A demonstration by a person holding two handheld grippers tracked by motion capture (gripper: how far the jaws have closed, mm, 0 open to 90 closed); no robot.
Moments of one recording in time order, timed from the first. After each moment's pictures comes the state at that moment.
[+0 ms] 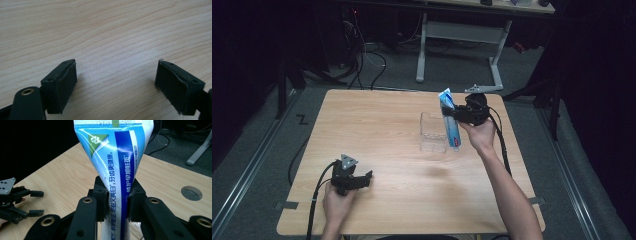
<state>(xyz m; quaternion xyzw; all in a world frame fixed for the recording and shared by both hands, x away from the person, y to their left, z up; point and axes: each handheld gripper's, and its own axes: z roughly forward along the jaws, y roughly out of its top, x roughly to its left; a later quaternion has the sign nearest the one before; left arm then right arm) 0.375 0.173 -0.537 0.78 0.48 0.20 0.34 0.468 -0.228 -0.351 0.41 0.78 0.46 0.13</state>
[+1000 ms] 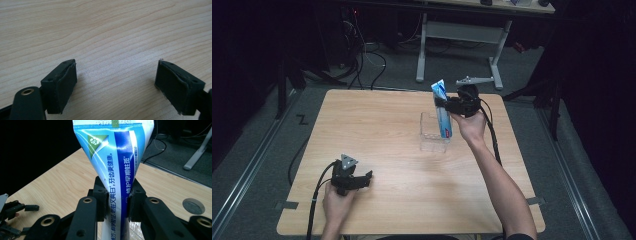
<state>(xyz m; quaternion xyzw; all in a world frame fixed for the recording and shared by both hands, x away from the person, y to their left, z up) 0.375 0.173 -0.537 0.78 0.48 0.20 0.34 0.491 -0.206 -0.343 0.41 0.77 0.47 0.15</state>
